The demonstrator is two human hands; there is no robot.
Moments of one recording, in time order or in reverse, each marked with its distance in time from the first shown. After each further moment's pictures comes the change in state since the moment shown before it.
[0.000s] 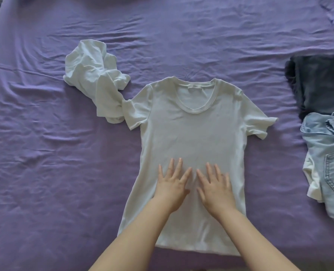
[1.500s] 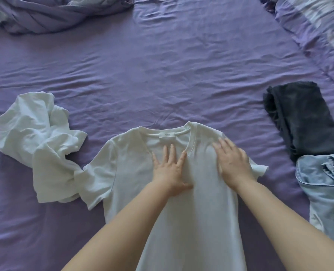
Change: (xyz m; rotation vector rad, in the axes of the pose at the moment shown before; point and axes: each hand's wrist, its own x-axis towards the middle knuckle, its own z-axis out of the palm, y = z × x) left_hand 0.210 -0.006 -0.141 0.054 0.021 0.052; right_hand 0.203 0.124 -0.116 -0.015 0.135 0.124
